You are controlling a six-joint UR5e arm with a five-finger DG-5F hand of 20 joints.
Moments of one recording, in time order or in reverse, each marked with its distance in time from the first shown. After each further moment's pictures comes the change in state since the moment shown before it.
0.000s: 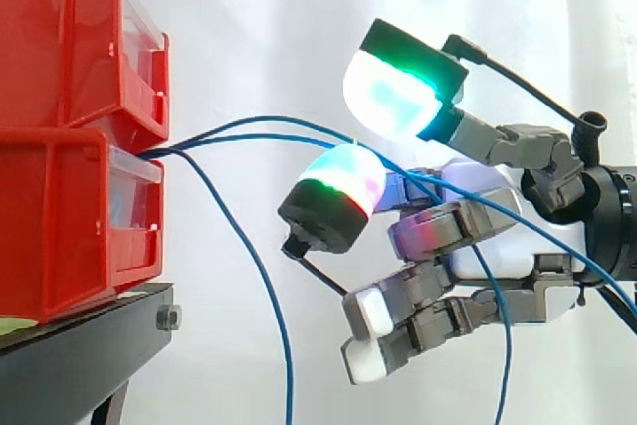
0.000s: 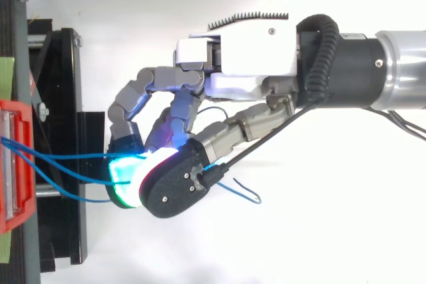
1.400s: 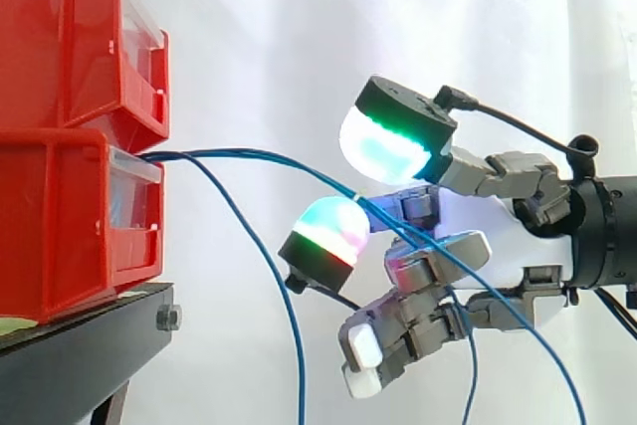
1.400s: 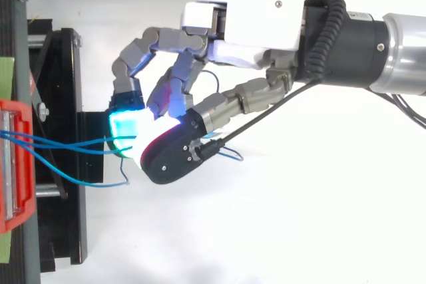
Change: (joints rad) arm -0.012 0.000 0.000 -0.030 0.092 -0.133
